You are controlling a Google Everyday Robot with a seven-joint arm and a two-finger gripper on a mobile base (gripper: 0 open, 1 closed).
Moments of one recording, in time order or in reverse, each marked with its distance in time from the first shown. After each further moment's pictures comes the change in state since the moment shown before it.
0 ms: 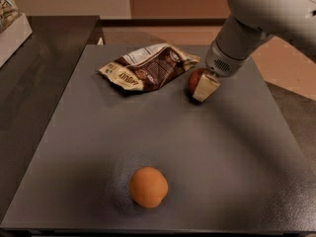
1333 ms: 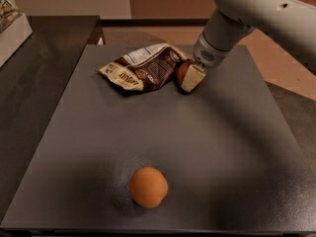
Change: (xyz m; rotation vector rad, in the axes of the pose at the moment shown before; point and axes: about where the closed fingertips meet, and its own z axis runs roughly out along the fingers) arm -0.040 -0.023 0.026 -0.036 -0.045 0.017
